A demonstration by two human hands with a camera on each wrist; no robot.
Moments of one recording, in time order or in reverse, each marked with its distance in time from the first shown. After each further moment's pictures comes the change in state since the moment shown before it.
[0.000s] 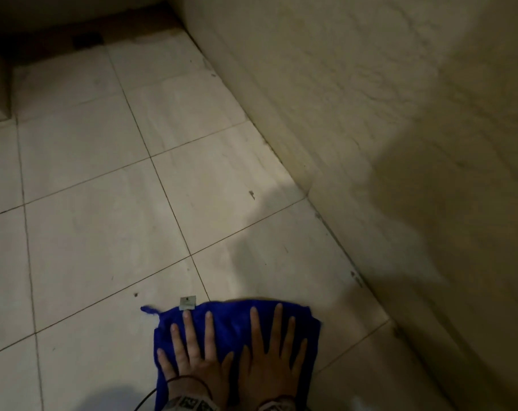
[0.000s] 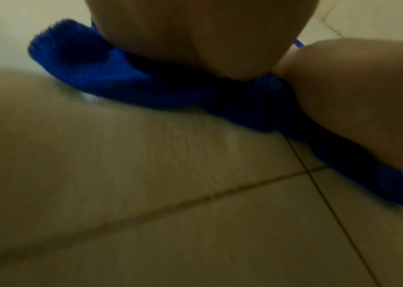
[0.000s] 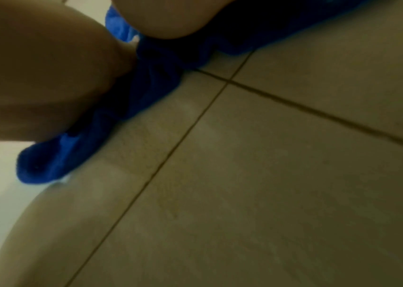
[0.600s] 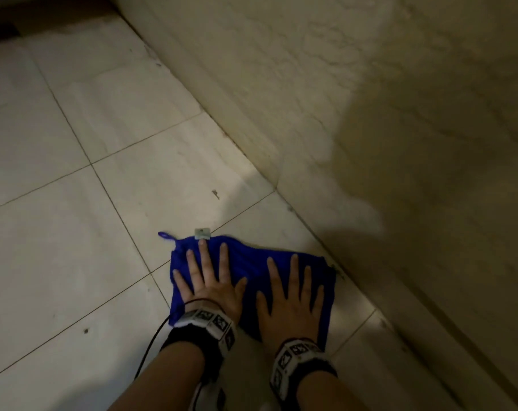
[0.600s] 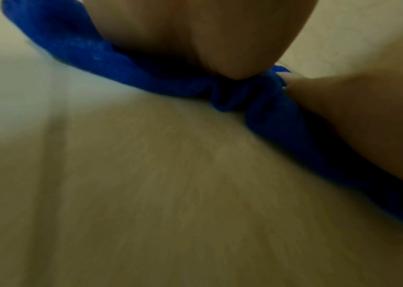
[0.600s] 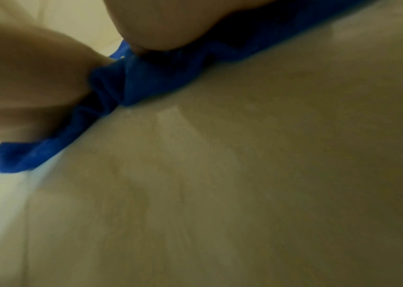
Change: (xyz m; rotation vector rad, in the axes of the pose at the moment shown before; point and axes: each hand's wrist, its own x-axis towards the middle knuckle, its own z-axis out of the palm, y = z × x) left_hand 0.109 0.106 -0.062 0.199 -0.055 0.137; right_hand 0.098 0.054 -0.016 -0.045 0.058 0.120
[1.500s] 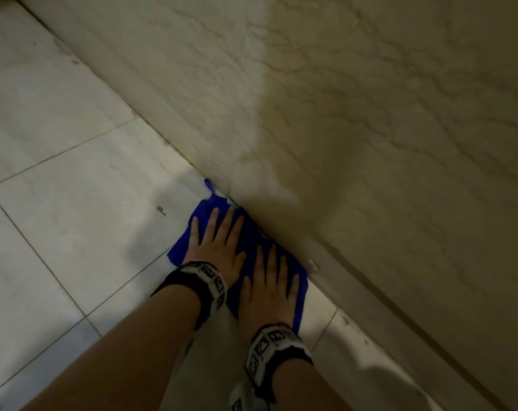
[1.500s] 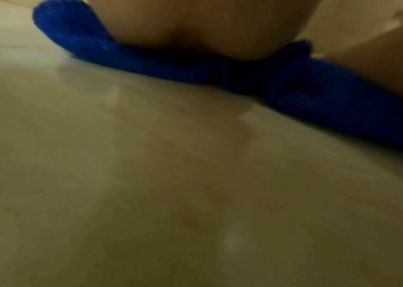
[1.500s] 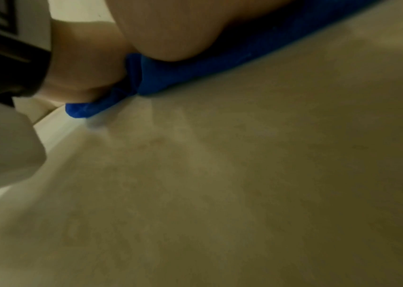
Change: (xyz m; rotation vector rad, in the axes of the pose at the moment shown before) left_hand 0.071 0.074 -0.046 0.281 0.083 0.527; right_hand 0.045 0.004 -0.020 0.118 -0.124 0.247
